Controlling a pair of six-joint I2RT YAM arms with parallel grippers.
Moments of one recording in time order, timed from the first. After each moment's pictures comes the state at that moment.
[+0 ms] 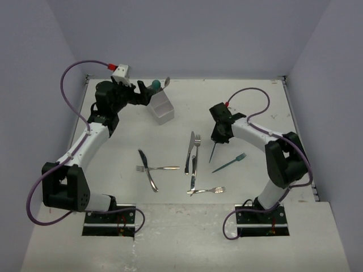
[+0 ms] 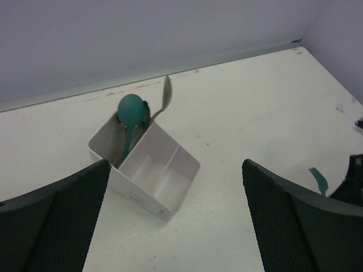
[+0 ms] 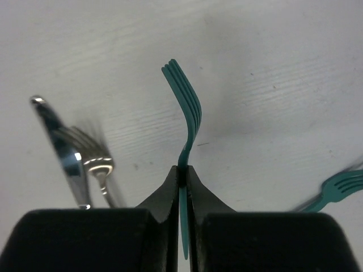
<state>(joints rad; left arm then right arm) -0.15 1.40 1.05 0.21 0.31 -0.17 0.48 1.74 1.14 -0.63 0.23 0.83</state>
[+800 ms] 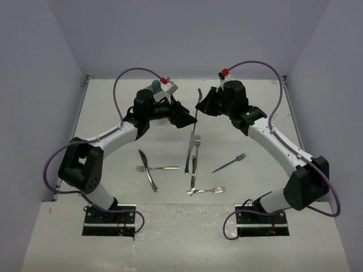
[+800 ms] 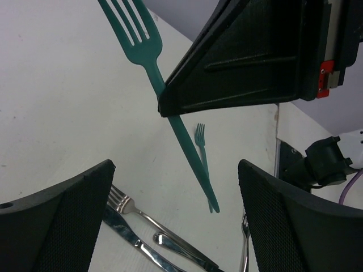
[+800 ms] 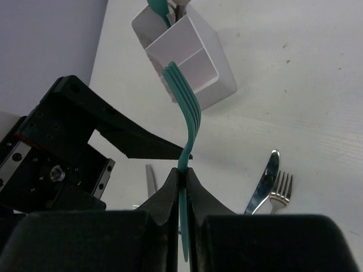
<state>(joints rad) -0.47 1.62 1.05 0.40 0.79 -0.37 0.48 1.46 1.26 -0.27 -0.15 0.63</state>
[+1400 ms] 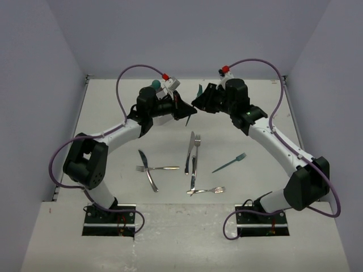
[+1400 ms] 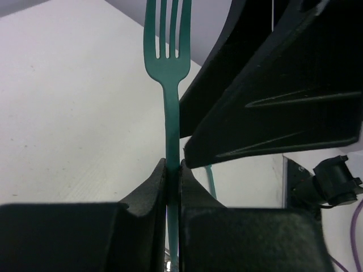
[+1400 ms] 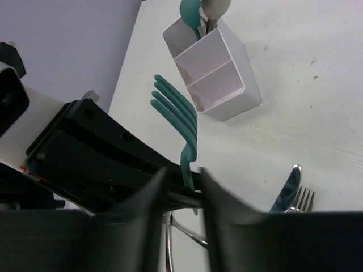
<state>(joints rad) -0.48 1.69 1.11 0.51 0.77 -0.44 0.48 1.45 1.27 -0.18 -0.23 0.65</state>
